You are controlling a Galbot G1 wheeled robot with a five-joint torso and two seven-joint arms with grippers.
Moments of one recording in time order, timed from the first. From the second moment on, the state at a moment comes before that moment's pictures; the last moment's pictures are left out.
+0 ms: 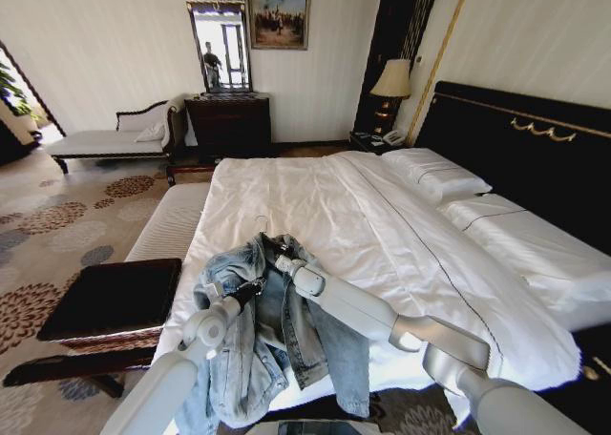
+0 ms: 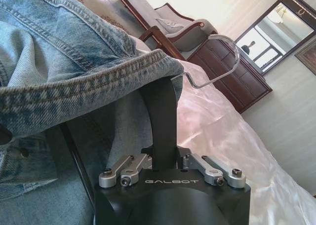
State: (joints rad) left arm 1.17 -1.03 -0.20 -1.91 -1.07 0.37 -0.25; right arm -0.37 1.29 -0.64 1.24 0.12 -0.37 0.18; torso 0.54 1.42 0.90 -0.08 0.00
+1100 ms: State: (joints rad) left arm 1.12 -0.63 -0.47 -1.78 -1.24 0.50 0.01; right arm -0.39 1.30 -0.61 1.29 0.10 -0.34 0.19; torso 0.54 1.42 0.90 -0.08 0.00
